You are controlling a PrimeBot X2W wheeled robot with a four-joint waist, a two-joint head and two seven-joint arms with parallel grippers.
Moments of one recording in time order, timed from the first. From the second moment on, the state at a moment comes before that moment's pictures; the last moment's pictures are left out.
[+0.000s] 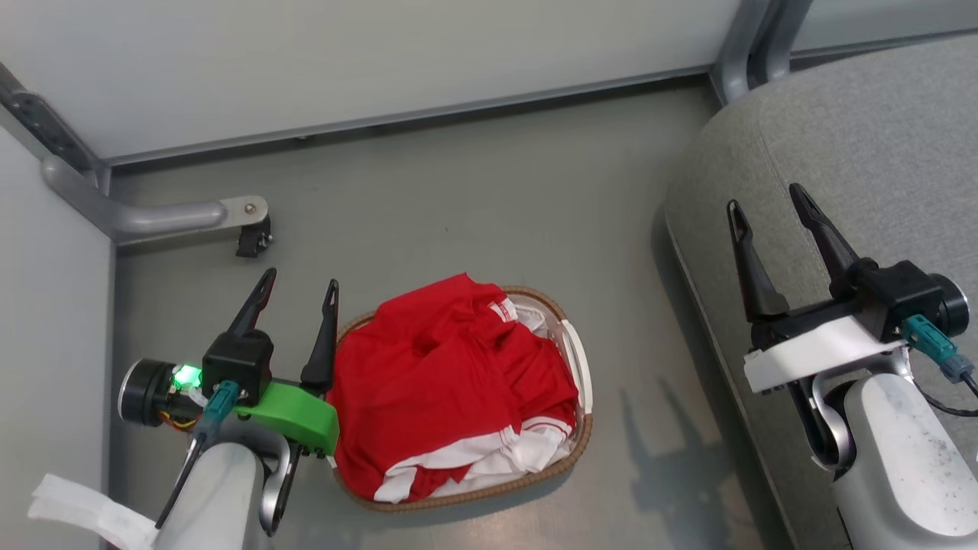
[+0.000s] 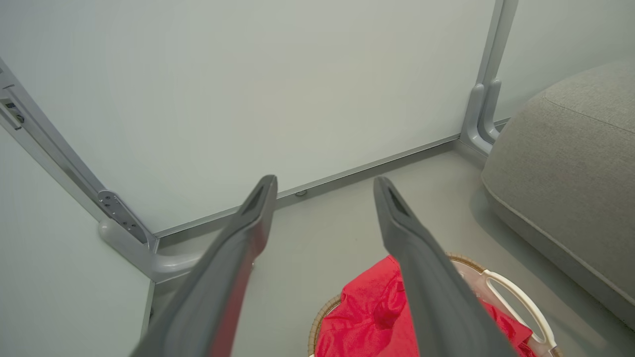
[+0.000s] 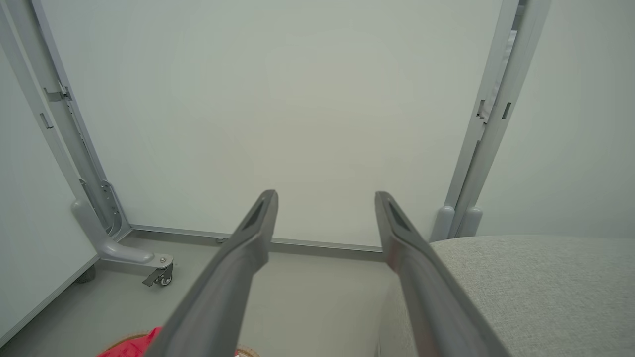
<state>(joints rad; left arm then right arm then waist) -0.30 0.13 -0.20 0.40 -0.09 -0.12 -0.25 -0.32 -0.16 0.08 0.17 0.18 0.13 -0.25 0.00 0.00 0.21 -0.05</state>
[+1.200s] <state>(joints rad) -0.75 0.31 -0.64 0.93 -0.25 -0.13 -0.26 -0.46 -0.05 0.11 -0.01 0.13 0.13 -0.26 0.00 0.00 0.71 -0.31</state>
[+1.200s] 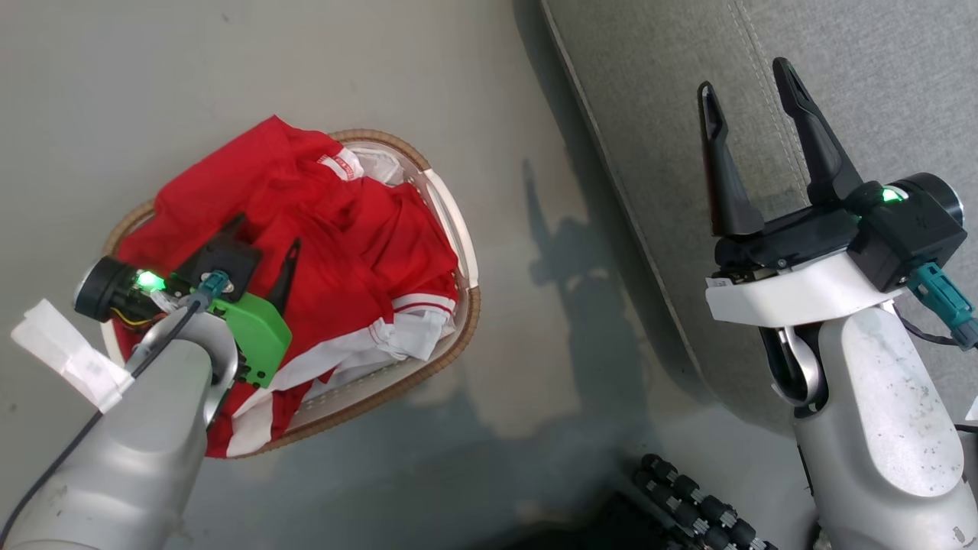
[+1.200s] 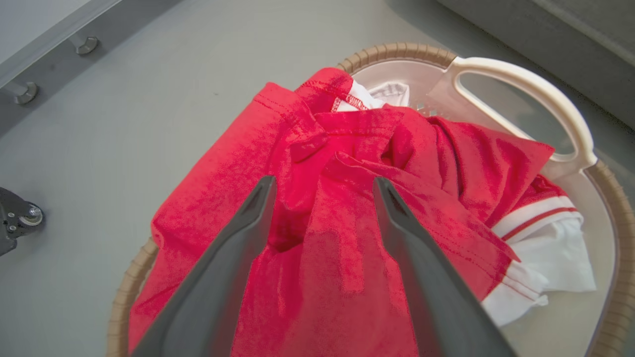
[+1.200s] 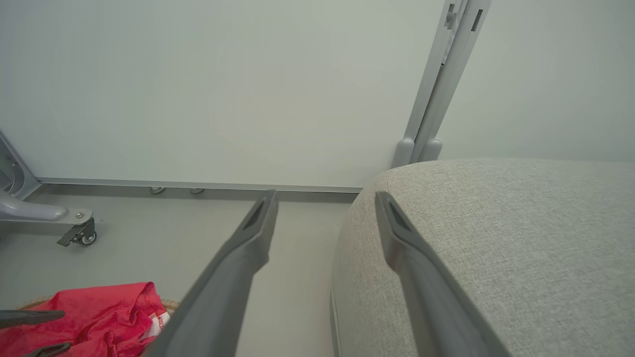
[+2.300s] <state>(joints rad) -0.90 0.34 -0.98 1.10 -0.61 -0.13 0.09 -0.49 -0.05 0.14 -0.02 0.20 0.13 -0.26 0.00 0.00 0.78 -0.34</state>
